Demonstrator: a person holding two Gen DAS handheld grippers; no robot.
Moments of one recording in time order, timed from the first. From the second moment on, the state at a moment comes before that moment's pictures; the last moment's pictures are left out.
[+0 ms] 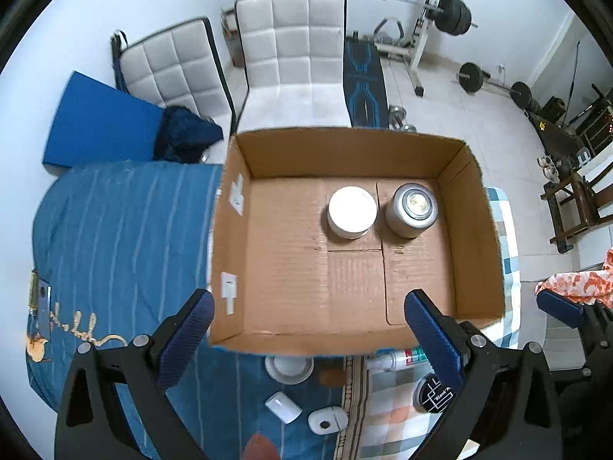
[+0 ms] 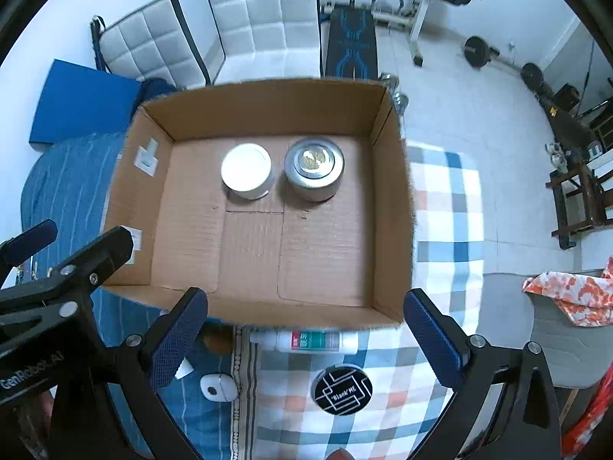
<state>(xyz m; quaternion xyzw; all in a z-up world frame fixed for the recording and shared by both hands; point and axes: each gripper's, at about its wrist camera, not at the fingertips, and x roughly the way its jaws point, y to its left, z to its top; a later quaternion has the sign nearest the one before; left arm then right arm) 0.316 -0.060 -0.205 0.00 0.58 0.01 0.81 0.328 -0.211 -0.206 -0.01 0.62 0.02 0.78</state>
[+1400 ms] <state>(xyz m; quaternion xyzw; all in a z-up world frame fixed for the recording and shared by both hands) 0.220 -0.006 -0.376 -0.05 0.71 0.09 0.69 0.208 -0.292 -0.397 0.10 0.75 -0.06 0.65</state>
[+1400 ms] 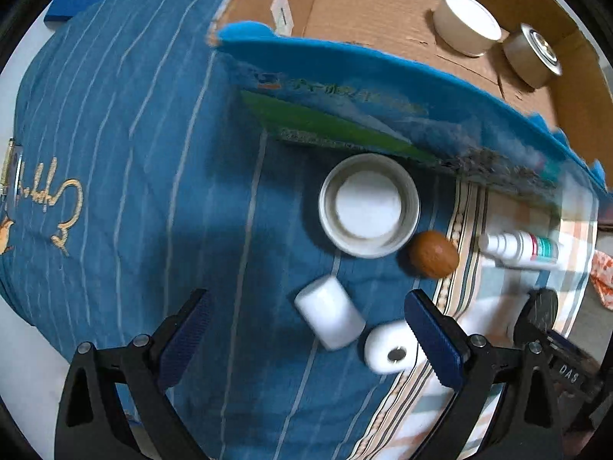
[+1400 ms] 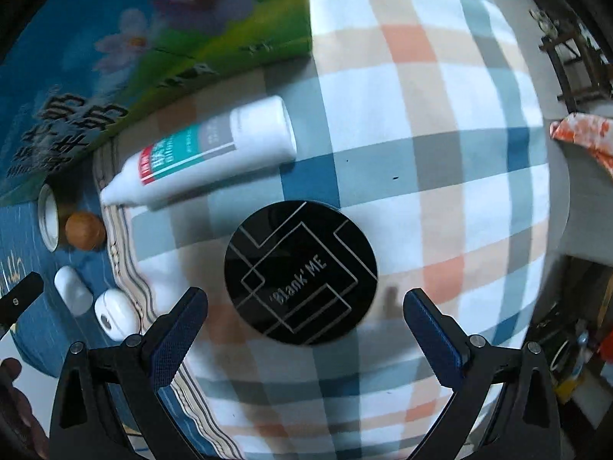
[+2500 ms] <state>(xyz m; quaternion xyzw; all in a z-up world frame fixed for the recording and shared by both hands) 0.221 -0.023 -0.426 -0.03 0.74 0.06 0.67 0.173 -0.269 -0.422 0.06 0.79 -0.05 0.61</state>
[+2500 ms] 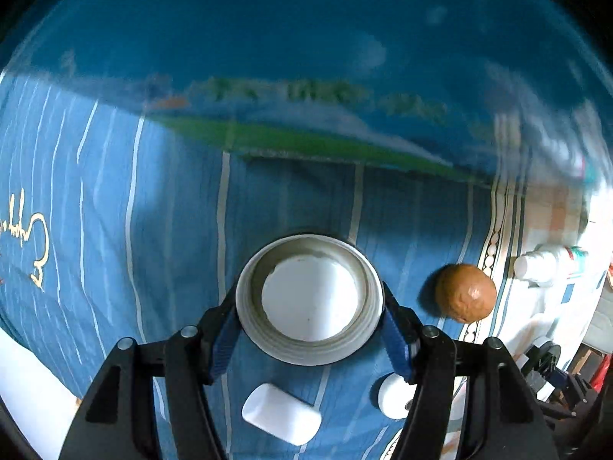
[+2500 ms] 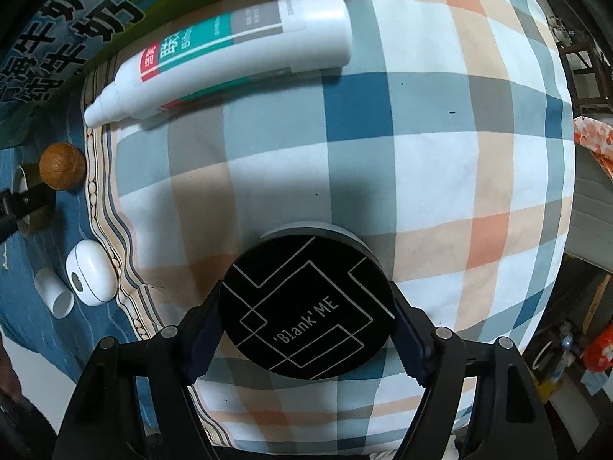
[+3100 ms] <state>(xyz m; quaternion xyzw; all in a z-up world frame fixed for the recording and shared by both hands) 0.179 -0.003 -0.394 -0.06 0.74 0.04 0.67 0.114 -0.218 -0.415 0.04 0.79 0.00 0.61</state>
